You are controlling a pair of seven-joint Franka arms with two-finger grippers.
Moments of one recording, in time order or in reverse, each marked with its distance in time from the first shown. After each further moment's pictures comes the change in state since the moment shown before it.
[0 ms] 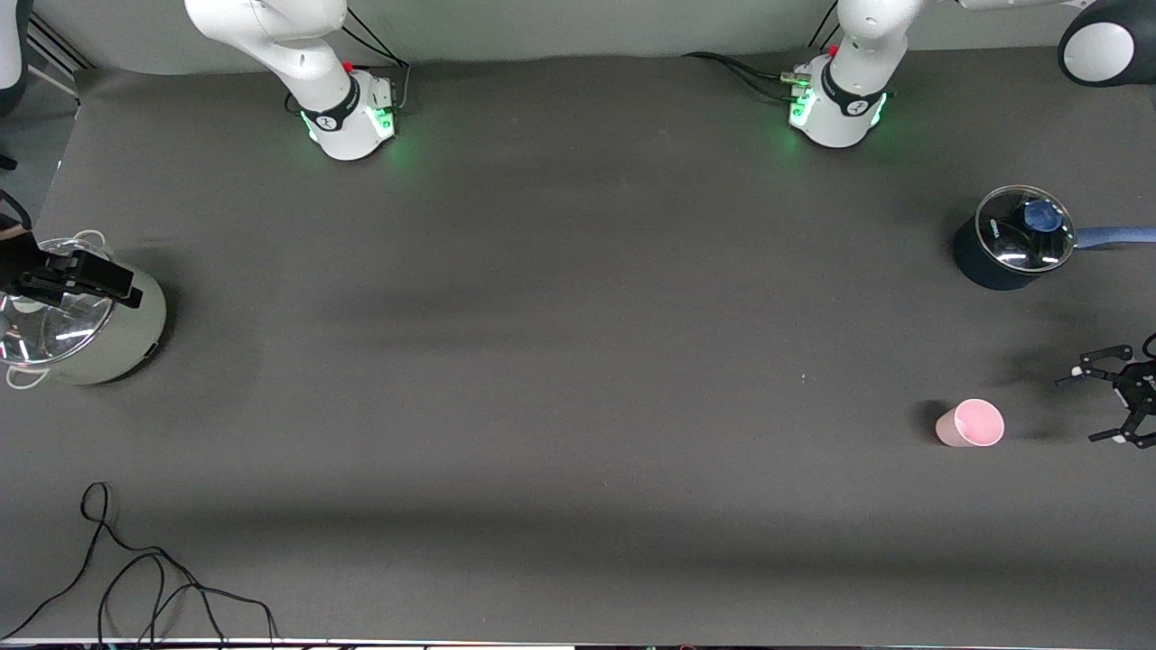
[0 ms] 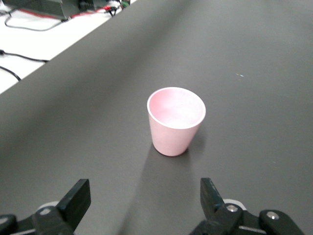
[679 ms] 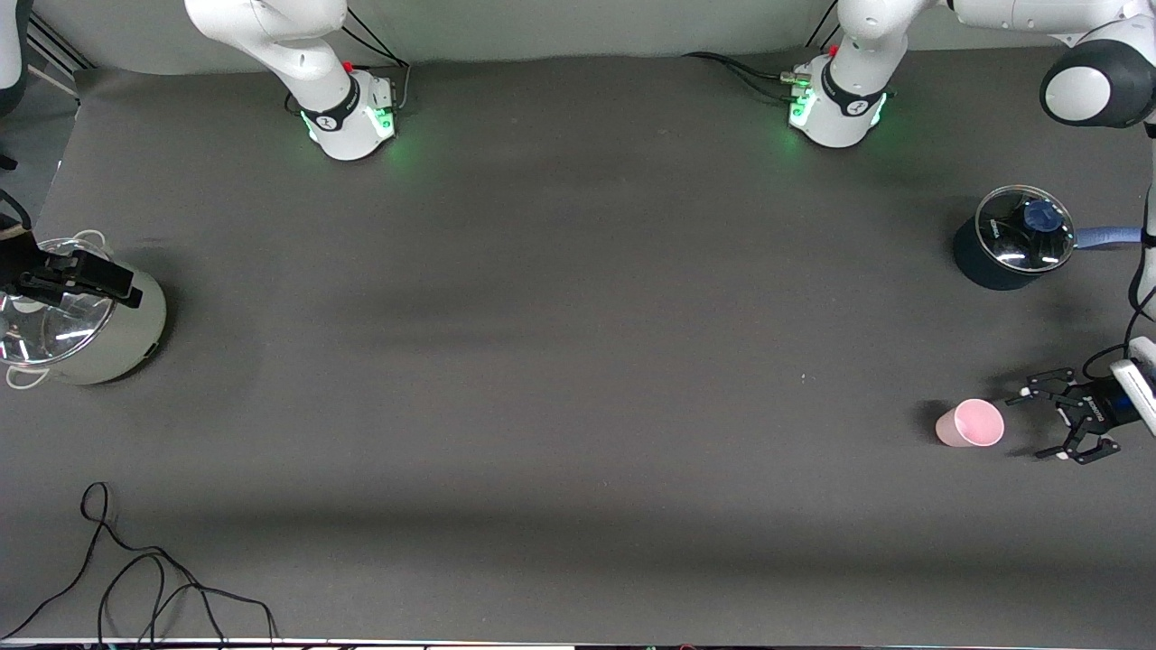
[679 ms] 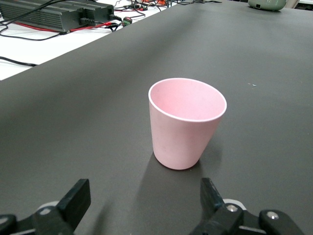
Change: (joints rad) left arm 0.012 0.164 -0.047 0.056 -0.094 0.000 0.056; right arm 0.000 0.000 0.000 0.000 0.000 0.000 0.000
